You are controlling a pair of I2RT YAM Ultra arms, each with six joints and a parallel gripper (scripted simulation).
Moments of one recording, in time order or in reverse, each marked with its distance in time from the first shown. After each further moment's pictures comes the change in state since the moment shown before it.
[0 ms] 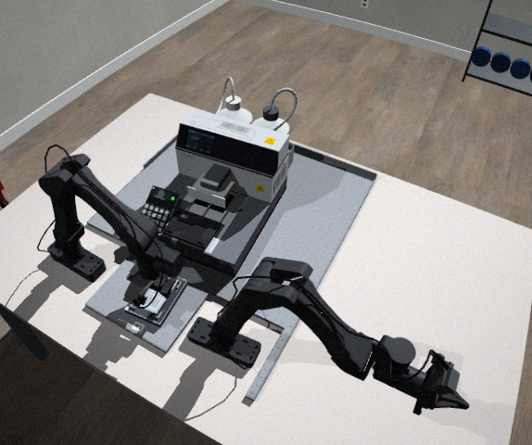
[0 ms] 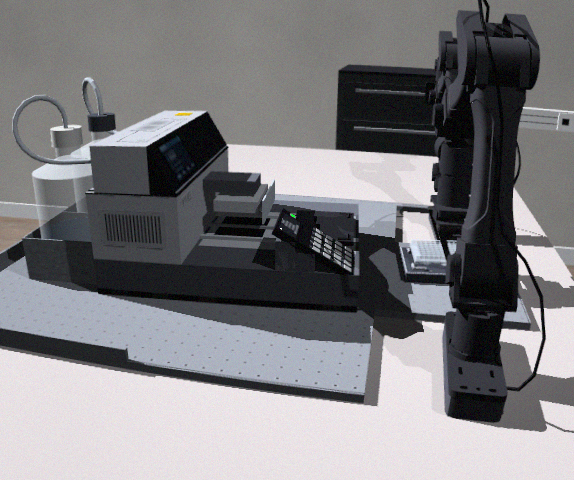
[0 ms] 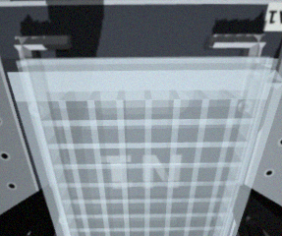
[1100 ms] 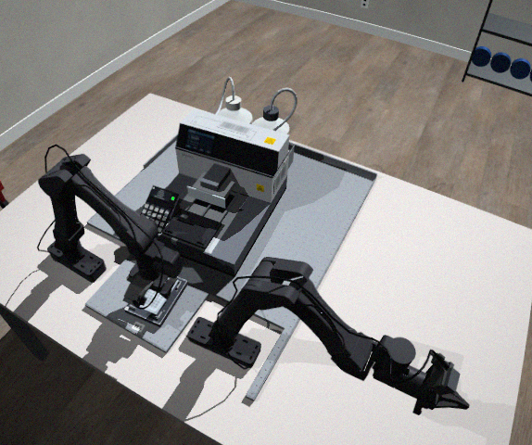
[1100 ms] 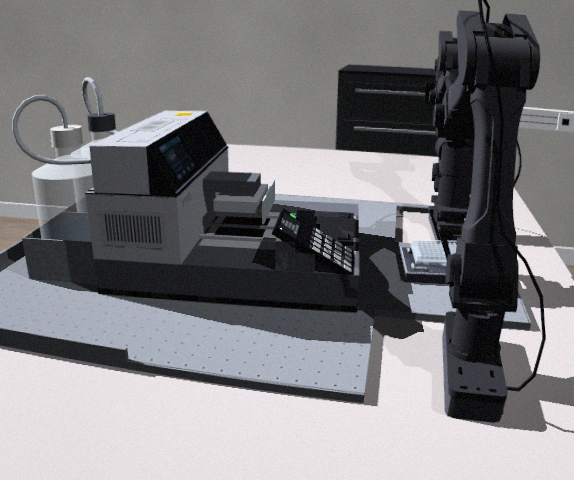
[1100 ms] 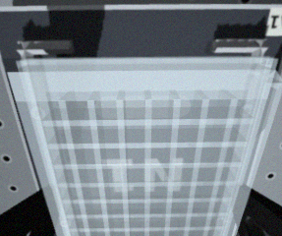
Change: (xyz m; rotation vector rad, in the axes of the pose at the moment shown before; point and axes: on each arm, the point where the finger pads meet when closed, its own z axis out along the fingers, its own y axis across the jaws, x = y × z) left arm -0.002 0.001 0.001 -0.004 -0.002 0.000; right arm 0.000 0.000 0.000 0.000 0.000 0.000
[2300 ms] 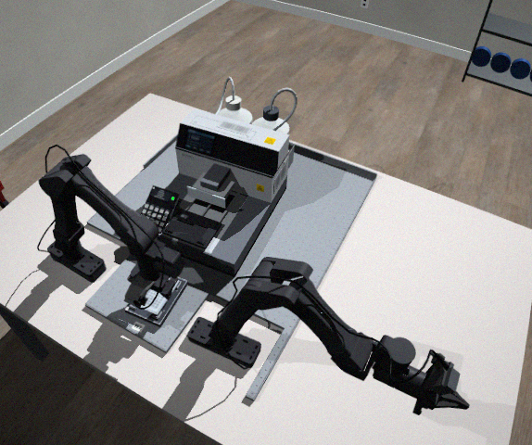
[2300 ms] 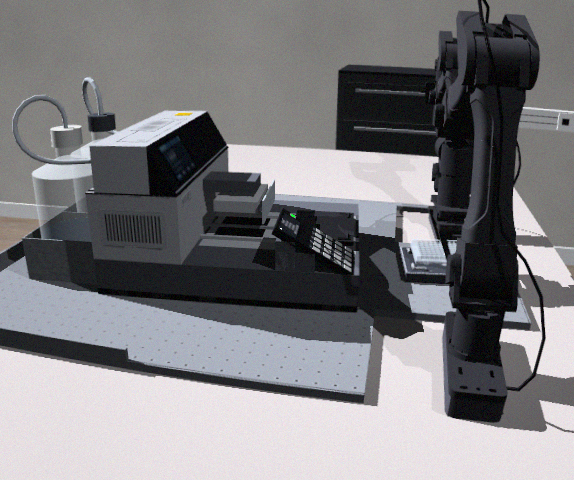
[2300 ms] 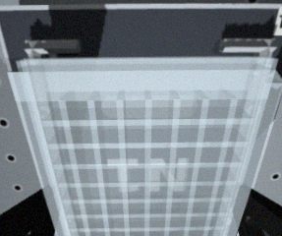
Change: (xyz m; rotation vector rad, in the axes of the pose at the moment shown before) left arm 0.000 0.003 0.000 -0.005 -0.001 -0.001; right arm 0.000 0.000 0.000 0.000 0.000 0.000
